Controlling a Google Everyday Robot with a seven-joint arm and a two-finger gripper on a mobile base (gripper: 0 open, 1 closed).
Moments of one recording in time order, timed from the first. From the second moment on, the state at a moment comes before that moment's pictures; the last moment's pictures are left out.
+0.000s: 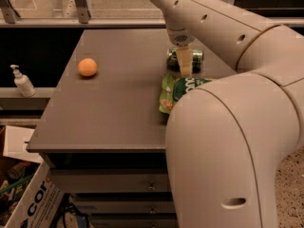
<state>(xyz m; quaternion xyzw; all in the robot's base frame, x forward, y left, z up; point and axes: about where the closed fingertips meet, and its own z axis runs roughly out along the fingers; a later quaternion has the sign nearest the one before) 0.734 -0.138 0.845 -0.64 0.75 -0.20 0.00</state>
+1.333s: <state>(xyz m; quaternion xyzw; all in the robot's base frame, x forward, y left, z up) 0.724 -0.154 0.889 -0.63 0.75 -0.19 0.07</state>
